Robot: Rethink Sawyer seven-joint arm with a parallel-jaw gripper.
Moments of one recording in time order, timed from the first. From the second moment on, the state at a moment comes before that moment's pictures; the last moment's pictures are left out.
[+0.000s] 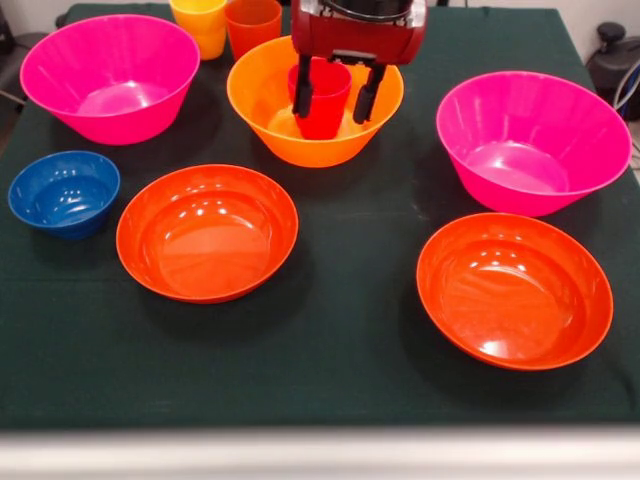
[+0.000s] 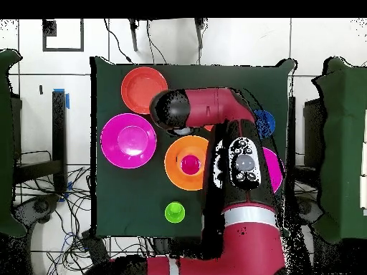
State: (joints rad) arm -0.24 -0.57 0.13 1.30 -0.33 0.84 1.76
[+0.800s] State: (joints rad) arm -0.27 -0.48 0.15 1.19 -0.33 0.84 1.76
